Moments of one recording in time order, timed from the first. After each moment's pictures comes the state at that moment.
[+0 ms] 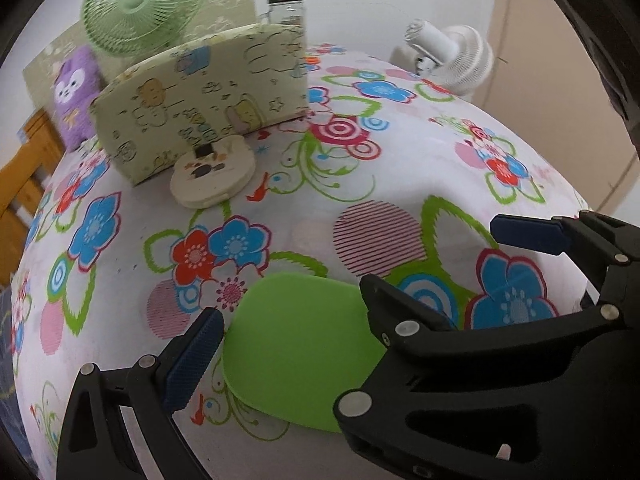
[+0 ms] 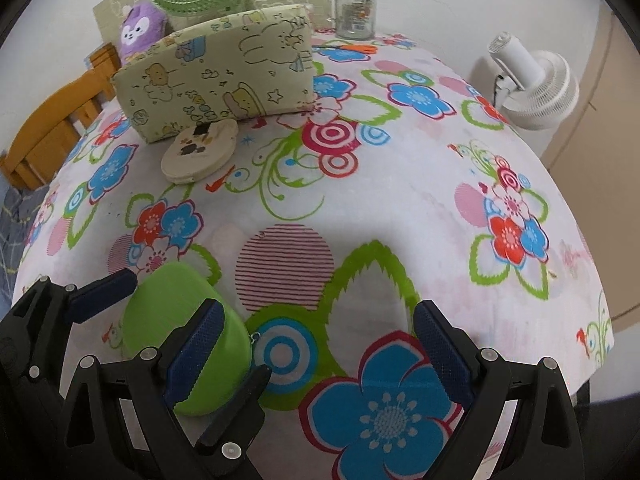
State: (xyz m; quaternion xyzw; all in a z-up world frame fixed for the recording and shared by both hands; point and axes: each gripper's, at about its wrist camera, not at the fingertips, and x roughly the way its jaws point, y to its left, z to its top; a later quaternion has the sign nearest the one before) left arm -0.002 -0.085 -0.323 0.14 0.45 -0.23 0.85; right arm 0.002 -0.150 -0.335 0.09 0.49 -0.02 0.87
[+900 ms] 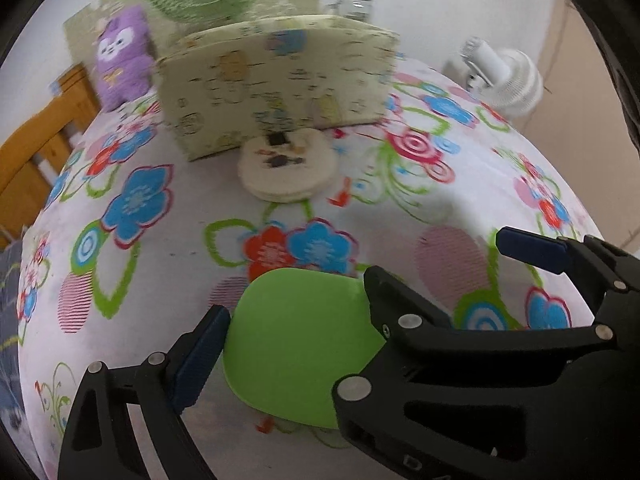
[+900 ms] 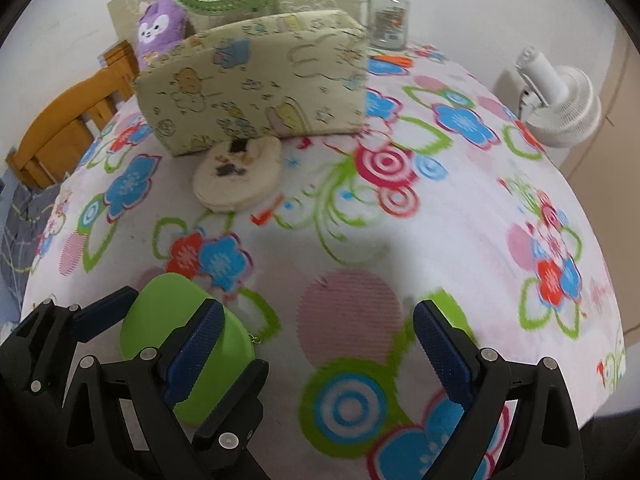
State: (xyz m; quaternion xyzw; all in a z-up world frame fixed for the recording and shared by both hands) left arm 0.031 -0.044 -0.311 0.08 0.48 -0.16 0.86; right arm 0.039 -0.119 -0.324 0.08 0.48 0.02 0.87
